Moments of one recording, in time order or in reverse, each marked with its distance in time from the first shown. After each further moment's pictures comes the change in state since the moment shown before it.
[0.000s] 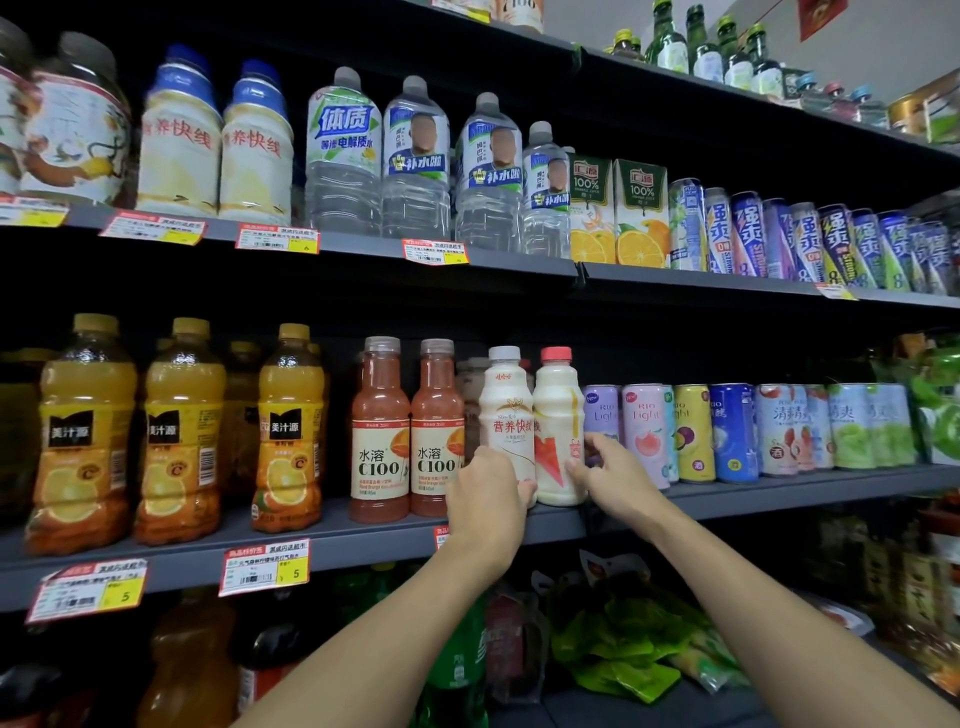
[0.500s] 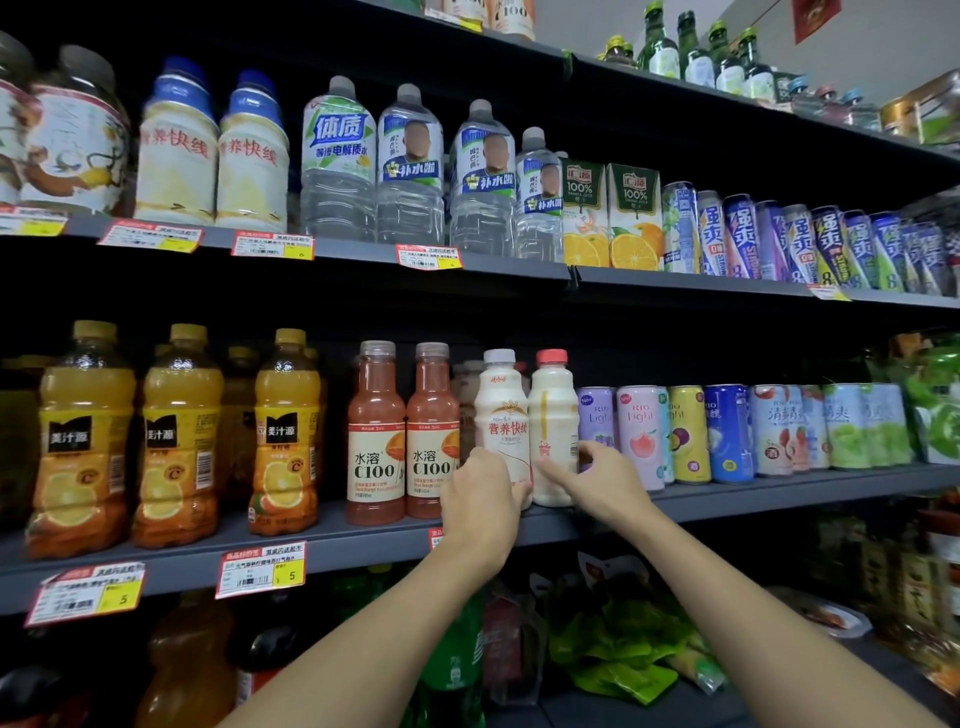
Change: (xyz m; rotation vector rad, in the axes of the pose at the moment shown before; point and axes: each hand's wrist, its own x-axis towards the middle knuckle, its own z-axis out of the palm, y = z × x) left_hand 0.001 0.001 -0.001 -0.013 -0.008 -0.011; right_hand -0.008 -0.006 0.006 -0.051 0.075 0.008
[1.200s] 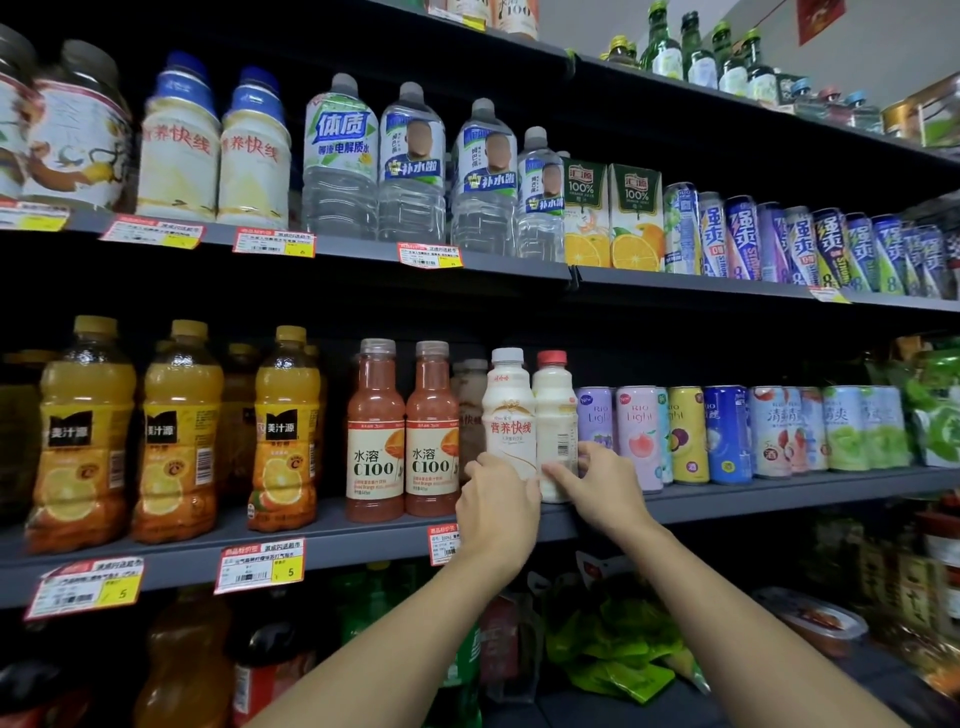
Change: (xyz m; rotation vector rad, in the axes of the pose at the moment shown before) left_hand -0.012 0.018 0.005 -0.122 -0.060 -0.129; right_hand 0.004 0.012 0.009 -0.127 0.103 -0.035
